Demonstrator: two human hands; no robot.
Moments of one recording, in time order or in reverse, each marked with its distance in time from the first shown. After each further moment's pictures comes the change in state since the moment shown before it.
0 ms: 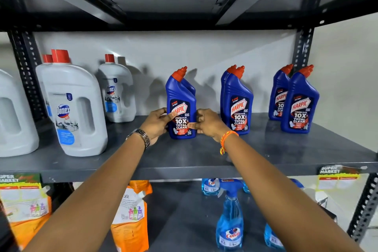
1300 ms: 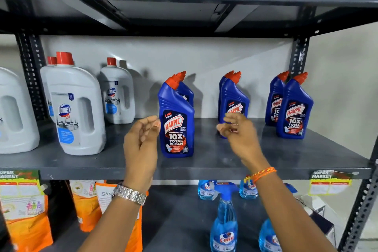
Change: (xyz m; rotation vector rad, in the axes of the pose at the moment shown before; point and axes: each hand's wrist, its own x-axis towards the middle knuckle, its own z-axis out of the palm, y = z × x) left_hand -0.128 0.007 0.027 -0.109 0.461 0.395; right_hand -0.086 0.024 -0.050 0.008 0.450 -0.268
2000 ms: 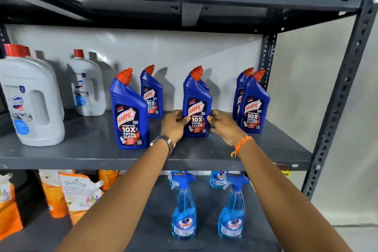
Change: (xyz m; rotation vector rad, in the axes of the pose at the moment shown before) left_hand 0.017 -0.062 0.186 0.327 -0.286 -0.283; right_hand 0.059 0.041 -0.082 0.219 -0.315 0.336
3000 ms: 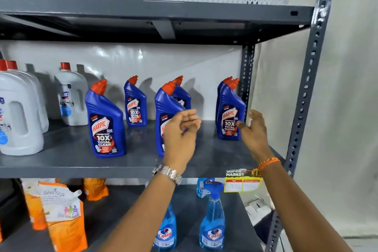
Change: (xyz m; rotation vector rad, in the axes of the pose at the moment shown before) left_hand -0.099 0.059 0.071 -0.210 0.090 0.334; right_hand -0.047 0.005 -0.132 -0.209 0.559 -0.238
